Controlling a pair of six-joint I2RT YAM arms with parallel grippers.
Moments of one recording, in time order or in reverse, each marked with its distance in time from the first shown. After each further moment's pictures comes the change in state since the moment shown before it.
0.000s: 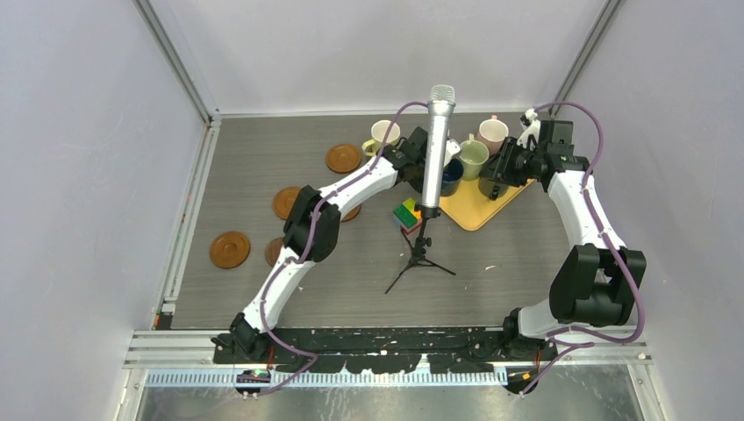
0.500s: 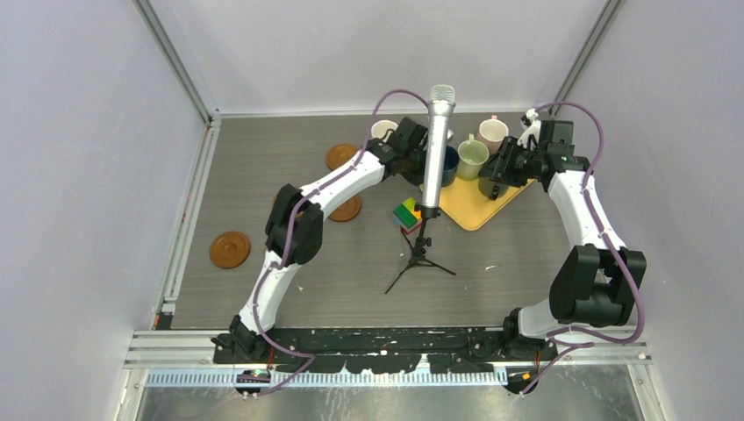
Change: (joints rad) left arm 0.019 -0.166 -0.162 0.055 0.019 -0.088; right arm -0.002 0.000 0.000 0.000 -0.003 0.006
